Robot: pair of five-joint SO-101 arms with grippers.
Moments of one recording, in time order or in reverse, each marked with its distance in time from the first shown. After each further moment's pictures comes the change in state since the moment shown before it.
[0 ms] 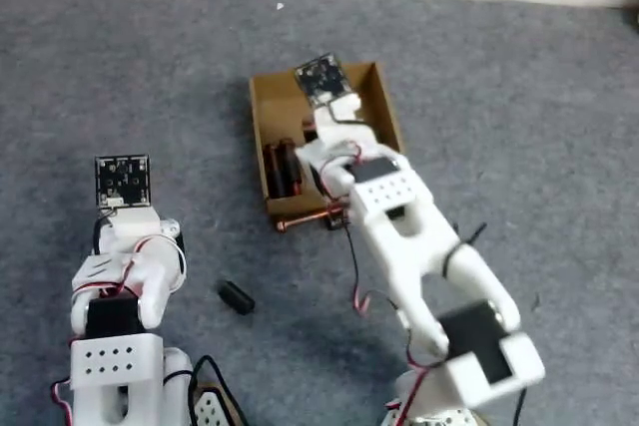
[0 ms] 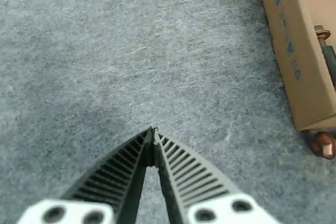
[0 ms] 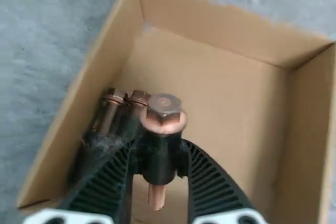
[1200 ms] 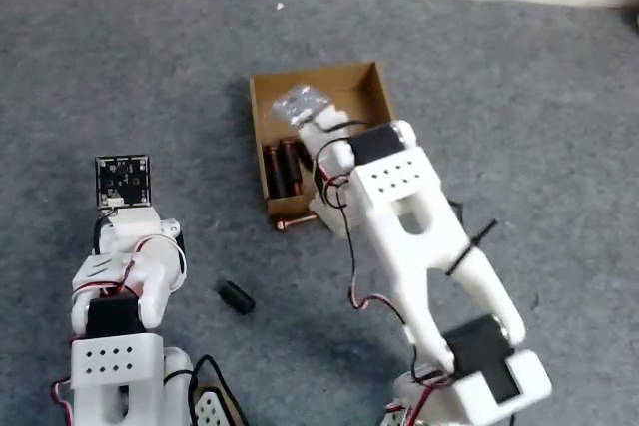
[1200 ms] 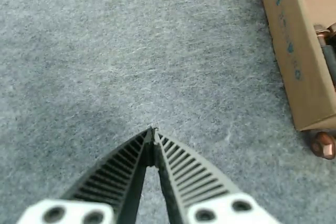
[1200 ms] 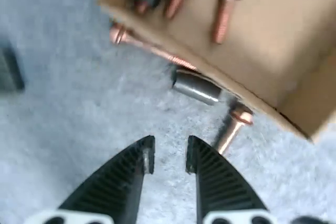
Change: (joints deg) left arm -0.1 0.0 0.0 0.0 0.0; right arm -1.9 -5.6 -15.2 56.0 15.8
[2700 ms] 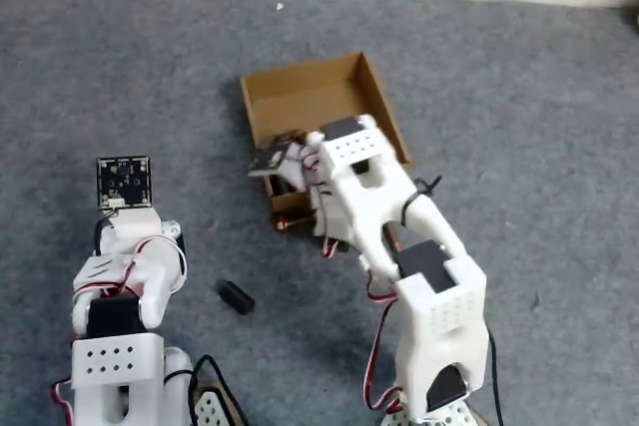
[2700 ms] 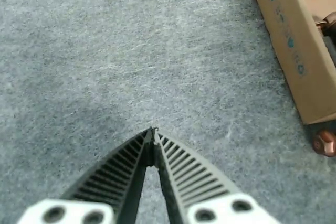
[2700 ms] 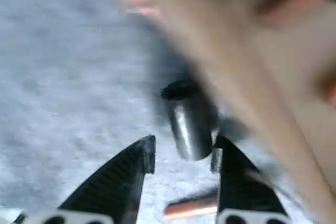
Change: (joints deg) left arm 0.0 0.0 0.6 0.0 0.0; right arm -1.8 28.9 -12.0 1.4 25.7
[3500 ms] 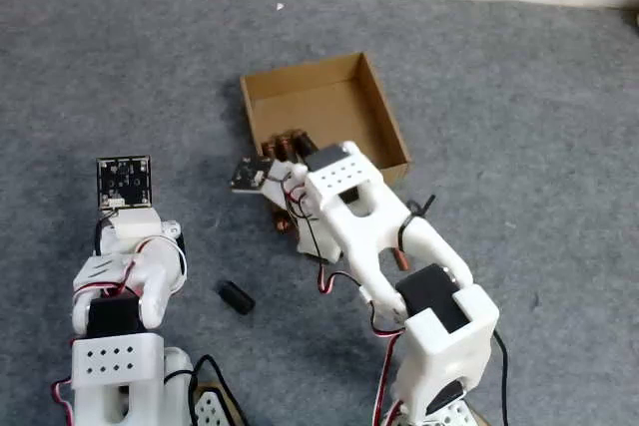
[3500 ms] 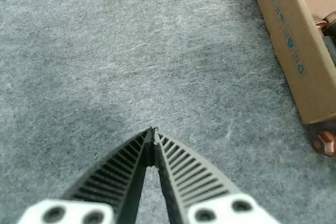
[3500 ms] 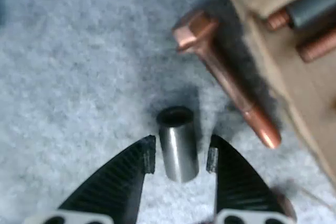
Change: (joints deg) left arm 0.0 0.0 0.0 0.0 0.0; right arm -4.4 -9.9 15.6 -13.9 -6.3
